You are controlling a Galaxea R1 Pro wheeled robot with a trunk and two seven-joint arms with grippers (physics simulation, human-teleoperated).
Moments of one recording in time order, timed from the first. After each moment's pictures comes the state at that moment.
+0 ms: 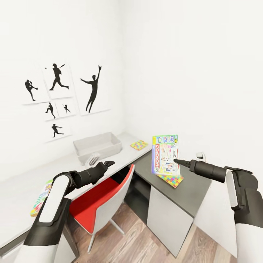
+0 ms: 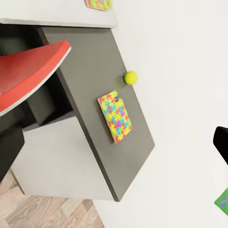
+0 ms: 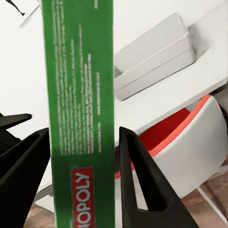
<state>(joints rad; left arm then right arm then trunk) -0.52 -0.03 -0.04 -1.58 1.33 0.83 0.65 -0.63 -0.16 -0.36 -1.38 -0.07 1.04 1.11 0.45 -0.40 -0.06</state>
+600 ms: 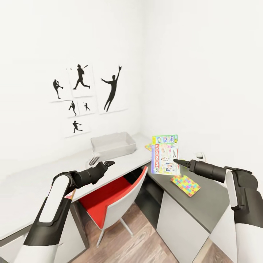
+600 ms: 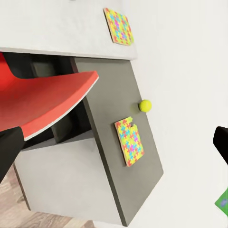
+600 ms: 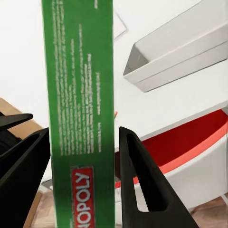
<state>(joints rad) -0.52 -0.03 -0.04 -1.58 1.33 0.83 0.65 -0.63 -0.16 -0.36 -1.37 -0.08 1.04 1.12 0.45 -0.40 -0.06</state>
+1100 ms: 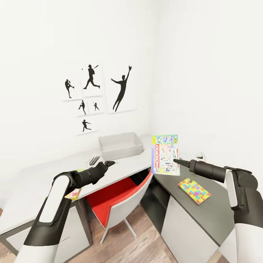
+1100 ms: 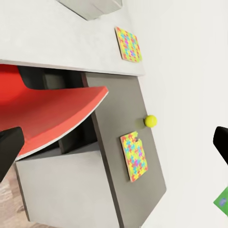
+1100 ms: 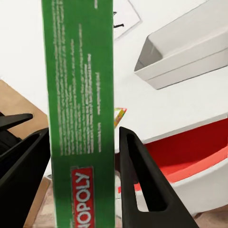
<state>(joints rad) -0.52 -0.03 -0.04 -1.58 1.34 0.83 0.65 -0.63 -0.16 -0.36 -1.37 -0.08 1.04 1.11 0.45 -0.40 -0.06</state>
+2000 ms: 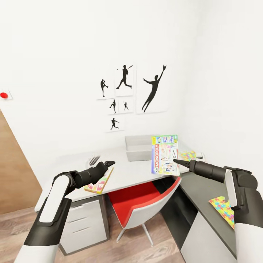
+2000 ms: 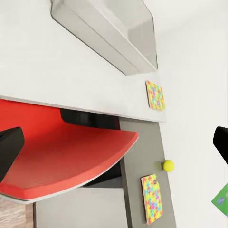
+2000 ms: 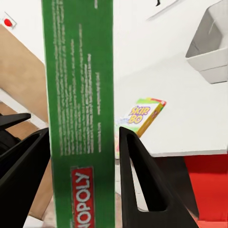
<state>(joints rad) -0.52 -0.03 -0.04 -1.59 1.34 0.83 0.65 -0.63 -0.16 -0.36 -1.37 -0.07 1.04 1.11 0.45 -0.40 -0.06</state>
